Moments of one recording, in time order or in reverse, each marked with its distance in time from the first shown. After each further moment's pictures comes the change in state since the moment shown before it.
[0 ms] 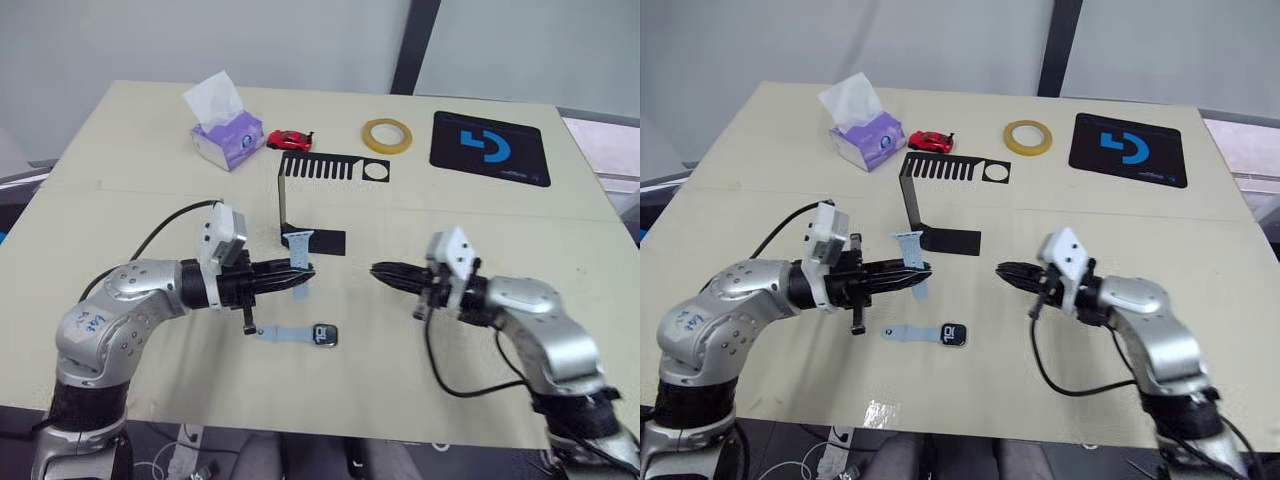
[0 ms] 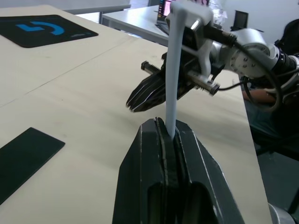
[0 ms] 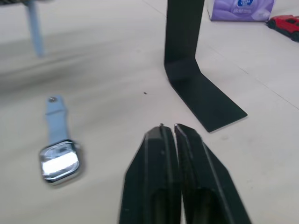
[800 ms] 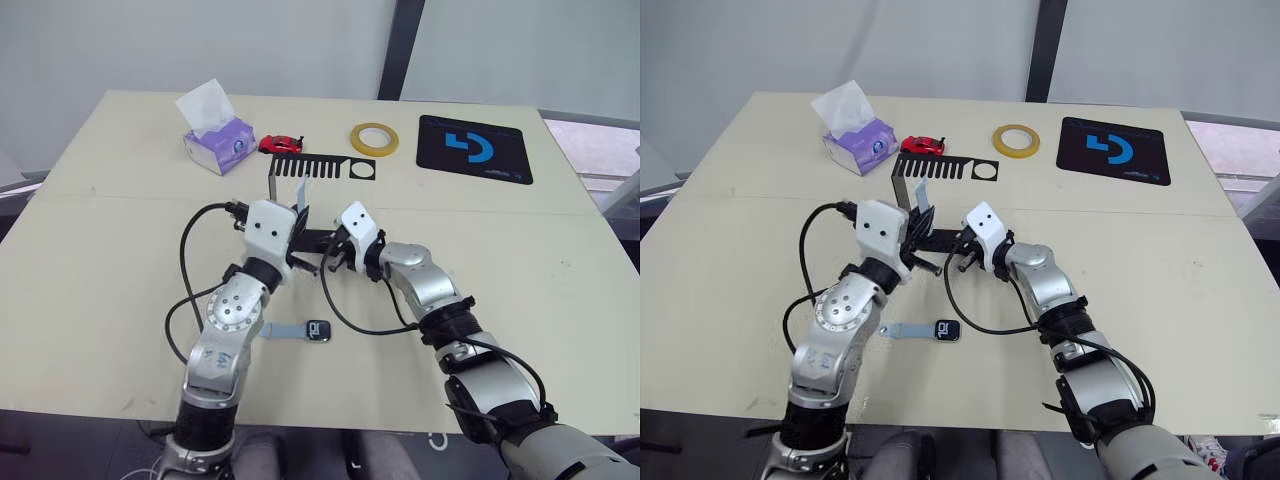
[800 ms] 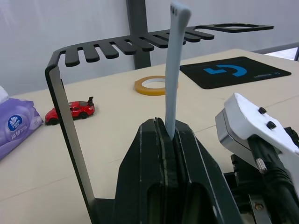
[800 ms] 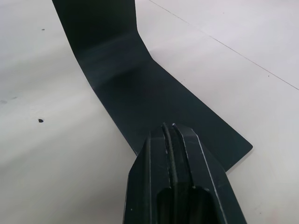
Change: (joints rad) left arm 0.111 -0.522 -0.169 -0.075 0.693 -0.251 0.798; right arm -0.562 0.447 0.271 1.044 -0.459 -0.325 -0.255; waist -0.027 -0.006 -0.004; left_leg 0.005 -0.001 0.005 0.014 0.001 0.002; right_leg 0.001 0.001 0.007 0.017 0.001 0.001
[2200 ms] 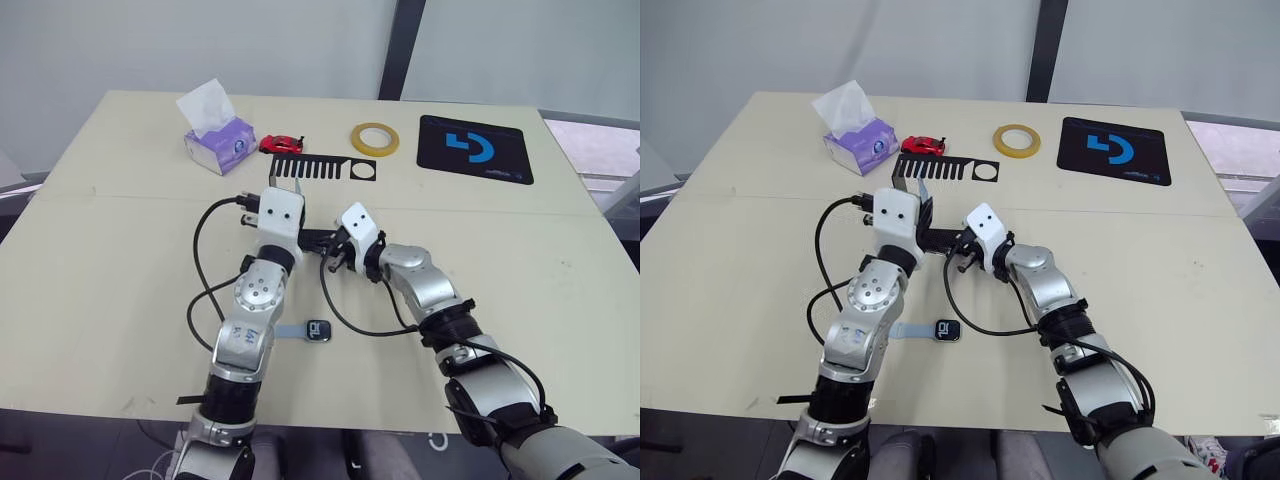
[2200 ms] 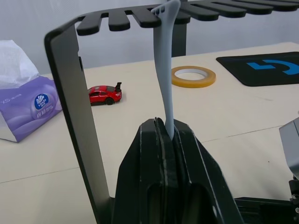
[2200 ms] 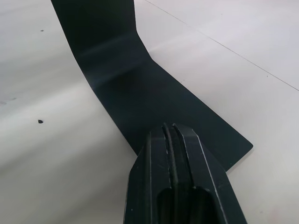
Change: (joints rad) left arm -0.118 -0.116 -0.026 0.214 0.099 -0.044 0.234; right arm 0.015 0.002 0.001 -0.022 0.000 0.003 -0.018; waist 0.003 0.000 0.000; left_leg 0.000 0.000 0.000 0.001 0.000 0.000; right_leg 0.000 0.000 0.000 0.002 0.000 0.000
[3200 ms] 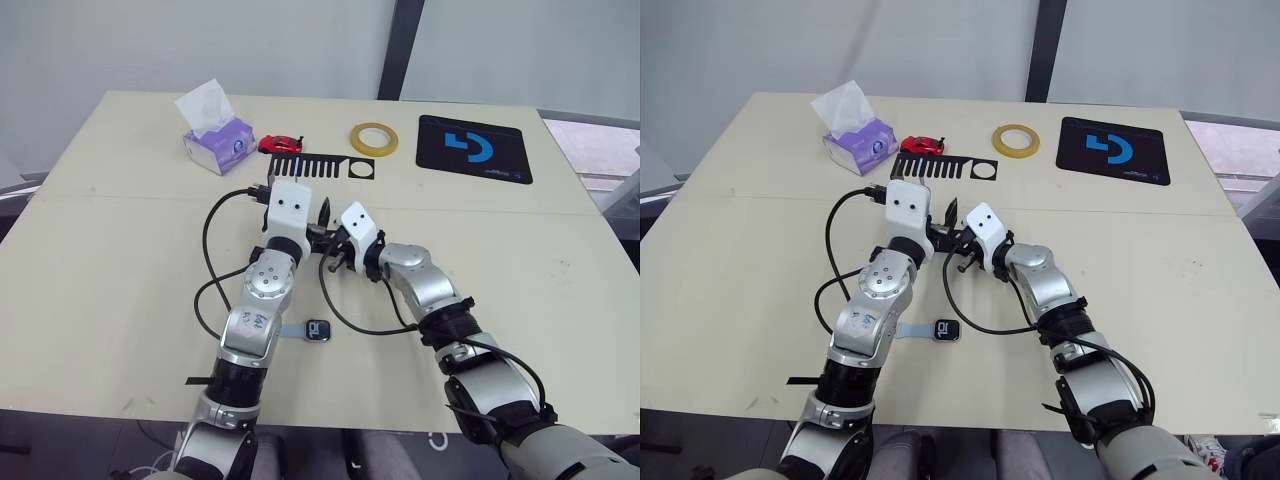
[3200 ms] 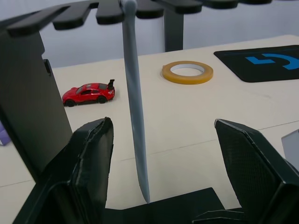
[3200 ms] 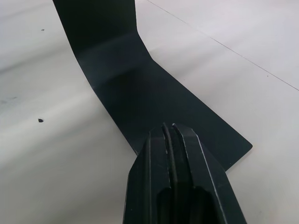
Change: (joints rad) left arm -0.093 0.002 -0.004 0.107 -0.010 0.015 0.049; right arm -0.012 0.000 0.000 0.022 0.000 -0.010 0.010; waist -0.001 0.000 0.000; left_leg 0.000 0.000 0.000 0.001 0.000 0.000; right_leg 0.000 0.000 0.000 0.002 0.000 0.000
